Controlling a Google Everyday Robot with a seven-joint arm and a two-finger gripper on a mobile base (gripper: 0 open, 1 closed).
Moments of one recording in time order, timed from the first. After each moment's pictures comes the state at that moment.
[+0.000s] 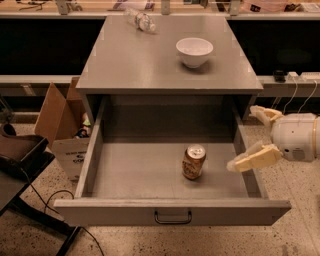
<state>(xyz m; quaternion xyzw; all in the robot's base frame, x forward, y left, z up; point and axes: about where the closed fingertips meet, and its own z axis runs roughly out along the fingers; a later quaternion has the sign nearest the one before) 0.470 -0.191 0.839 -0.47 0.73 0.20 0.45</state>
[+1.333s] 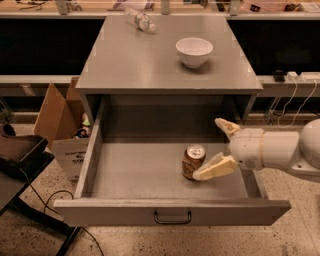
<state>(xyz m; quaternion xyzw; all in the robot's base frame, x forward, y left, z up) 0.491 -0.126 0.773 -0.48 0.71 0.23 0.46</state>
